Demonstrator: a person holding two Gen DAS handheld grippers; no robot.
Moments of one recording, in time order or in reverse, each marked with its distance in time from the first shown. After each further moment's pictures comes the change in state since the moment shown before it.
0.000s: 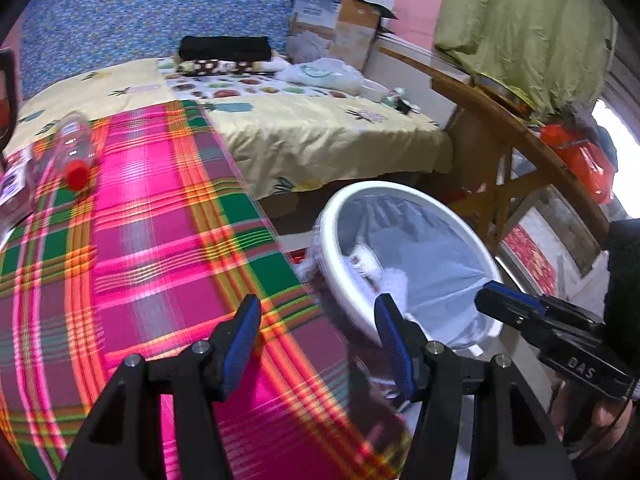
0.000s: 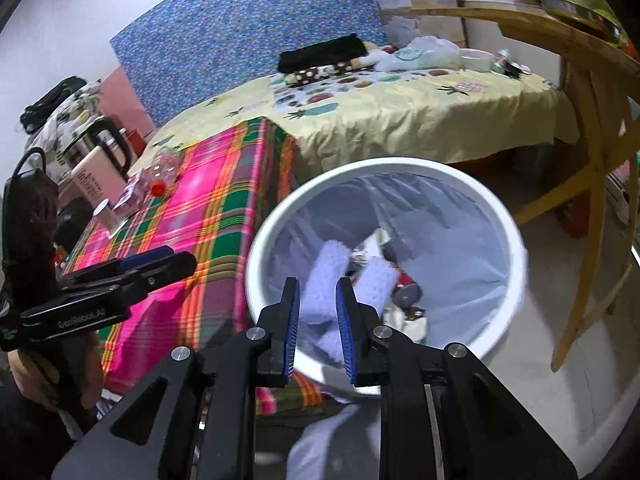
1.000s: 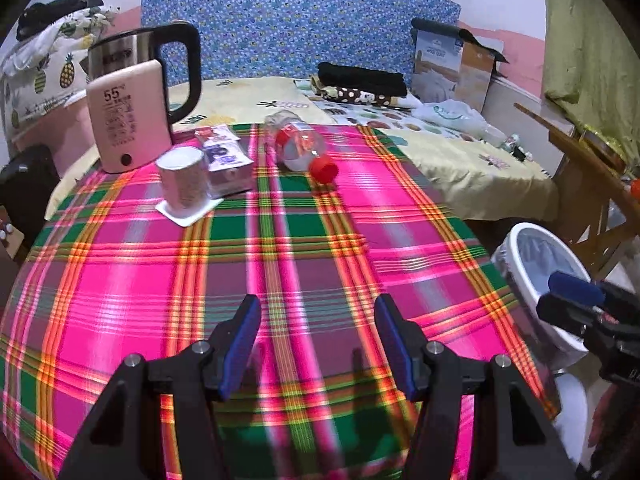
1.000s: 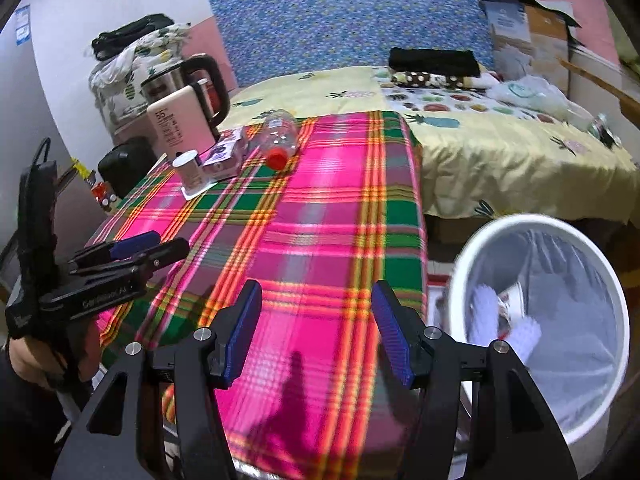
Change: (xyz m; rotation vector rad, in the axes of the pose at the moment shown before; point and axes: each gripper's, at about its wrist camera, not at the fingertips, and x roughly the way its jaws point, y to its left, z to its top) left arm -0.084 0.134 -0.037 -0.142 -0.121 0.370; right arm 0.040 0.123 0.014 -0.265 0.034 0.153
